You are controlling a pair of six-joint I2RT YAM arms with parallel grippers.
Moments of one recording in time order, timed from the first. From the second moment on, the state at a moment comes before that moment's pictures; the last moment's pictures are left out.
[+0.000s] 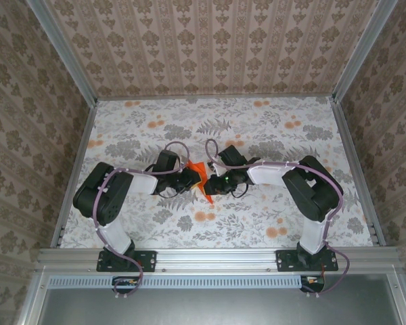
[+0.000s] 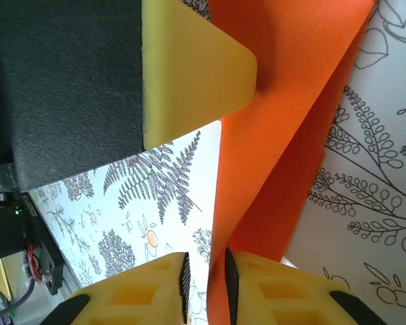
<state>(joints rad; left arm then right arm) -0.52 1.74 0.66 0.26 0.58 -0.99 0.63 1.85 1.00 -0.21 -0.60 0.49</state>
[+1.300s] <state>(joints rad) -0.52 1.74 0.66 0.24 0.56 -0.99 0.64 1.86 0.95 -0.21 -0.59 0.52</state>
